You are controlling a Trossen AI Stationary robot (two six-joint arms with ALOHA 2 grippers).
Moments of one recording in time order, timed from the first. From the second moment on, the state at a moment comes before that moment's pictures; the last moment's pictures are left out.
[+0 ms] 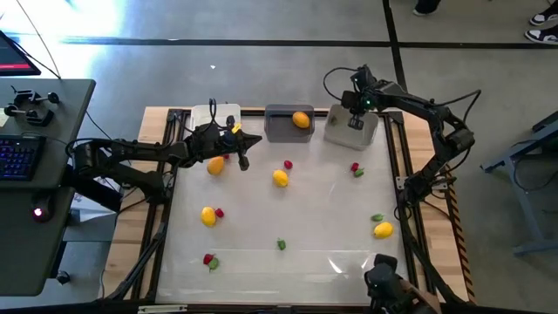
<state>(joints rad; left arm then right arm) 0.39 1.29 0.51 0.59 -0.01 0.17 -0.99 1.64 1.16 -0.61 0.06 -0.81</state>
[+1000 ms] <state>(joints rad) 0.38 1.29 0.51 0.57 -0.01 0.12 -0.82 1.43 1.00 -0.54 -0.13 -0.37</state>
